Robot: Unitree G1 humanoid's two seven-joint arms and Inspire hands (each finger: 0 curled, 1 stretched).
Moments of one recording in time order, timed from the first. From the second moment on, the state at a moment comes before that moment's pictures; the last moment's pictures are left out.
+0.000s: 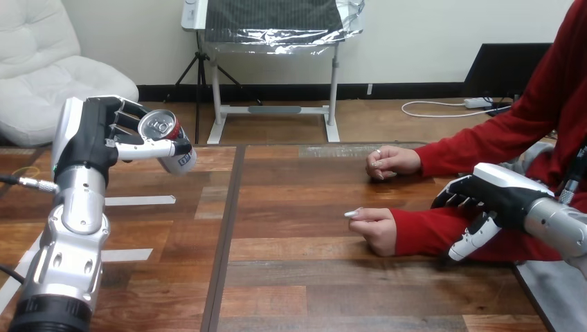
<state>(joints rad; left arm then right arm) -0.50 0.41 0.02 0.47 0.21 0.17 0.11 -0.72 -0.63 0.31 1.19 -0.56 -0.42 0.23</state>
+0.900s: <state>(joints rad) -0.49 0.41 0.02 0.47 0.20 0.17 0.11 -0.72 -0.55 0.36 1.21 -0.59 -0.39 0.18</state>
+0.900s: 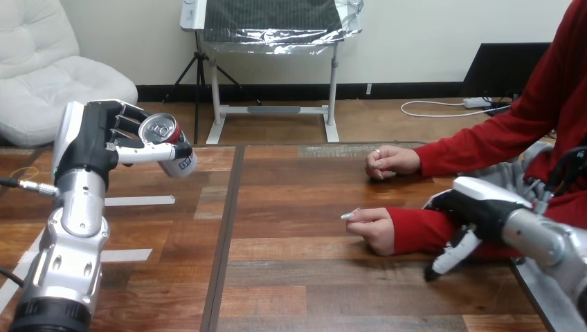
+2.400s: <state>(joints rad) -0.49 0.41 0.02 0.47 0.20 0.17 0.09 -0.71 -0.50 0.39 1.21 -0.59 -0.49 0.02</state>
